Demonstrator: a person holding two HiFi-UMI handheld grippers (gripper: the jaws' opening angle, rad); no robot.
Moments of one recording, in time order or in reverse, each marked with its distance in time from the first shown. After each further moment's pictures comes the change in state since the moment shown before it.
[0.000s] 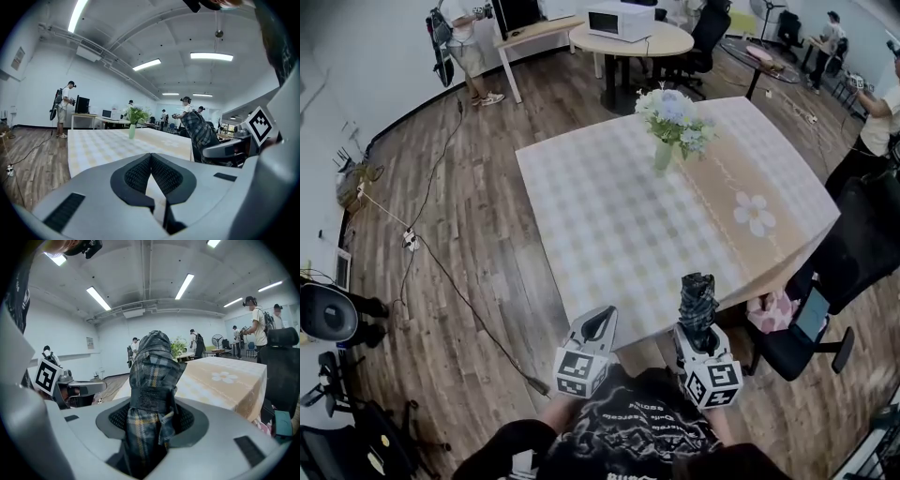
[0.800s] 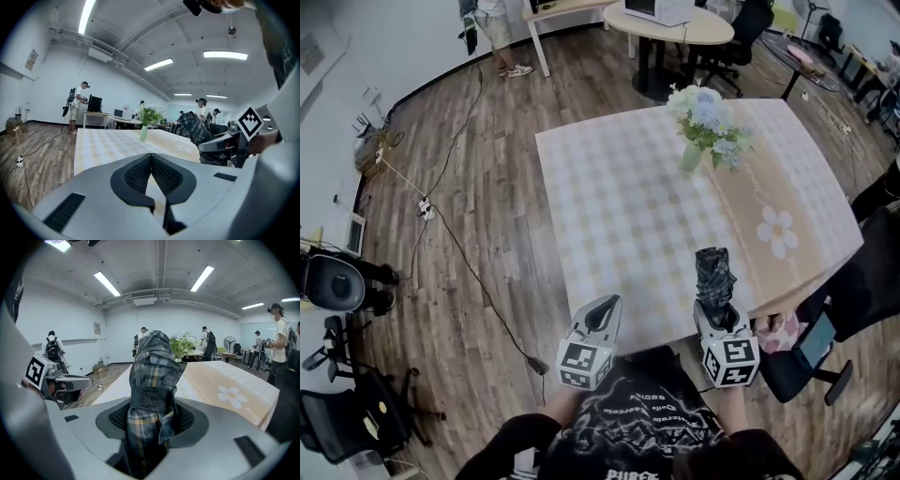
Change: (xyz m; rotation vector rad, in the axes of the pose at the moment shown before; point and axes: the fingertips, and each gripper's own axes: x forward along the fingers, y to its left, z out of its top) left arm 0.042 0.036 0.026 -0.072 -0.010 0.136; right arm 0.080 -0.054 0.061 -0.165 0.118 0.050
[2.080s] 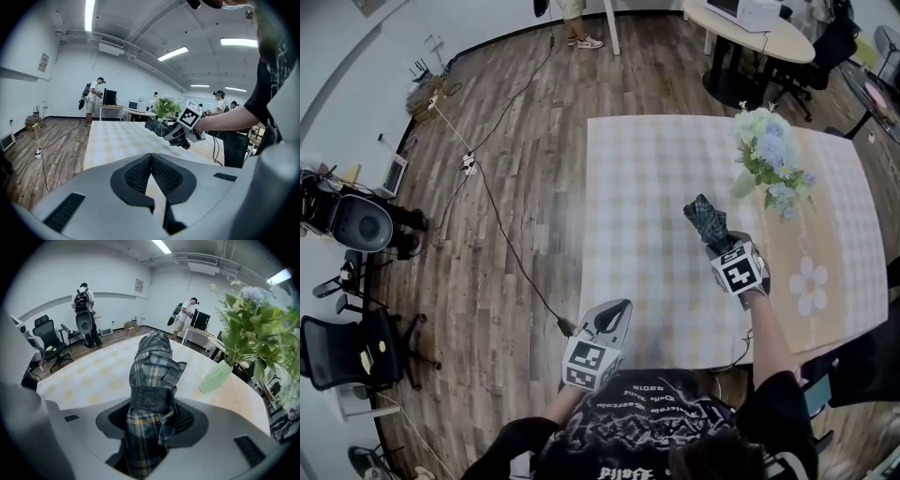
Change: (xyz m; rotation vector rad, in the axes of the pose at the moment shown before) left arm 0.075 0.027 0.004 -0.059 0.116 0.193; right arm 0.269 -0.080 0.057 -0.540 0.398 0.287
